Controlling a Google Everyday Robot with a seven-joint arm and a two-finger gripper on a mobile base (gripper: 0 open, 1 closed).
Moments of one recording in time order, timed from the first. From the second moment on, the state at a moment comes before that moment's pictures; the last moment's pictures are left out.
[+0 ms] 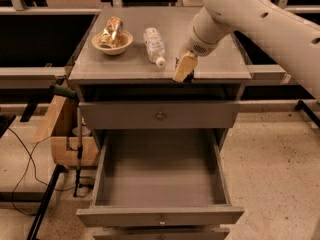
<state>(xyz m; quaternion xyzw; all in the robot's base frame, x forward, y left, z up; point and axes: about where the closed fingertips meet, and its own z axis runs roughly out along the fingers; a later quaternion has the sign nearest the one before) 0.708 -0.079 0.892 -0.61 0.73 -0.07 0.31</state>
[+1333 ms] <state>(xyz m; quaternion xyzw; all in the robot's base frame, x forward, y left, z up) 0.832 -0.179 0.886 -0.47 0.73 -0.07 0.48</state>
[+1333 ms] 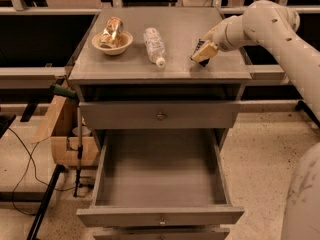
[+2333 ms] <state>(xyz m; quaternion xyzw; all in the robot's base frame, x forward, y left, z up) 0.840 -0.178 0.886 -0.49 0.73 -0.05 0.48</state>
